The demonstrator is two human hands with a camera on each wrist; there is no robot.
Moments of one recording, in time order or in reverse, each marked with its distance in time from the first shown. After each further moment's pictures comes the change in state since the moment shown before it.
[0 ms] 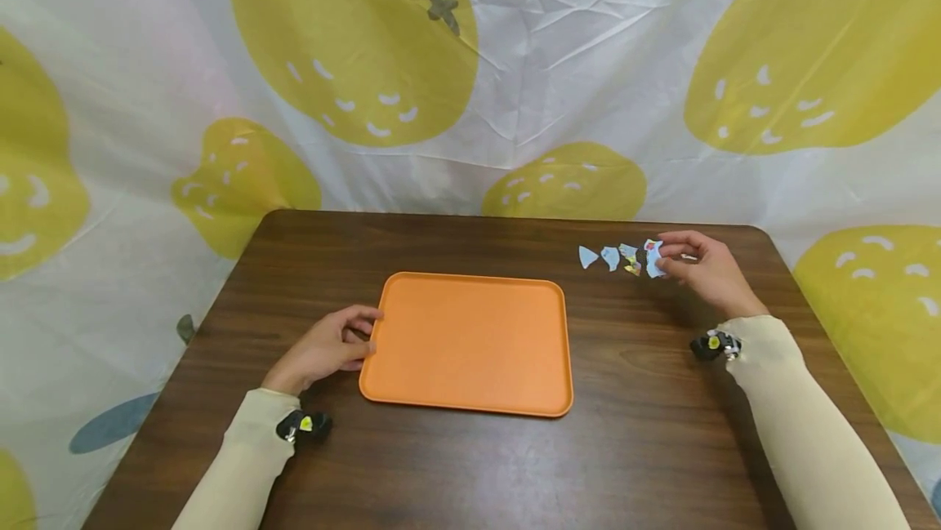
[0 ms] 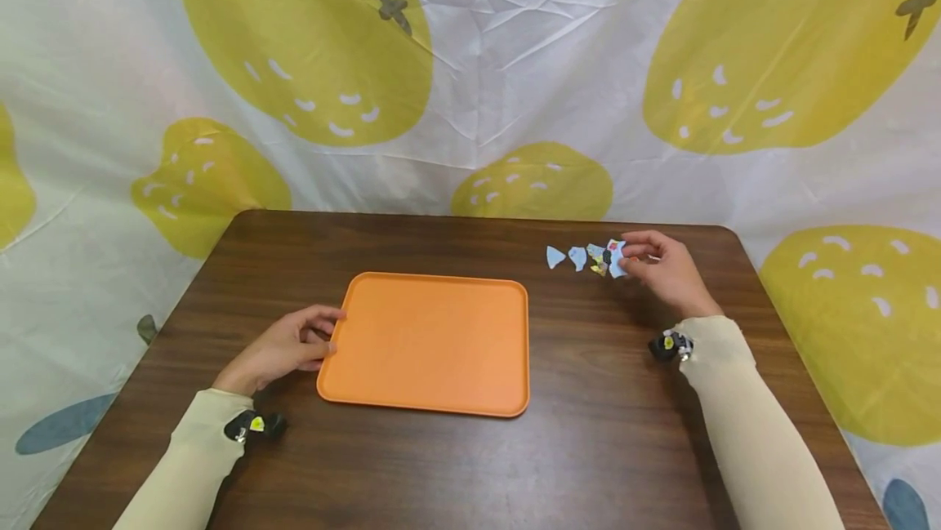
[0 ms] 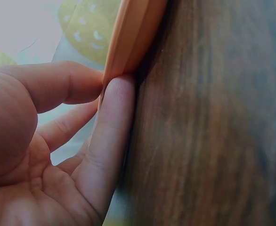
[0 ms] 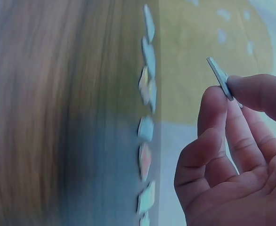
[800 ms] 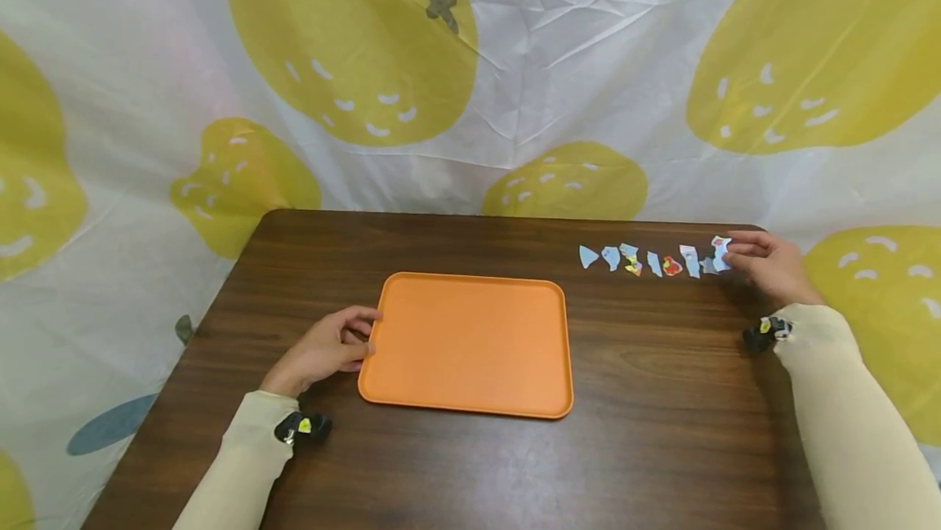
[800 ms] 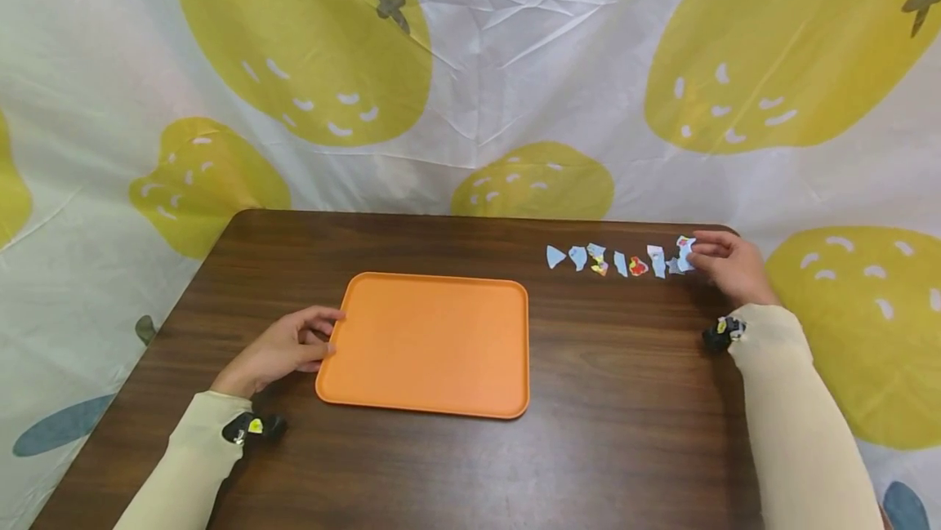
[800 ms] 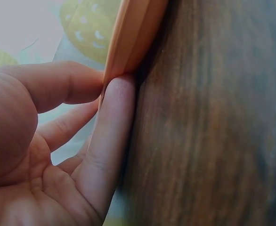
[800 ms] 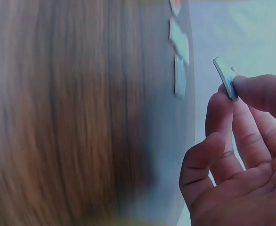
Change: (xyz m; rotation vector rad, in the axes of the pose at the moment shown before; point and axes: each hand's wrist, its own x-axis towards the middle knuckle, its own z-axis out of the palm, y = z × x) left_hand -0.002 0.000 0.002 0.006 0.009 -0.014; right_hand 0.004 0.069 -0.079 0.063 0.066 0.079
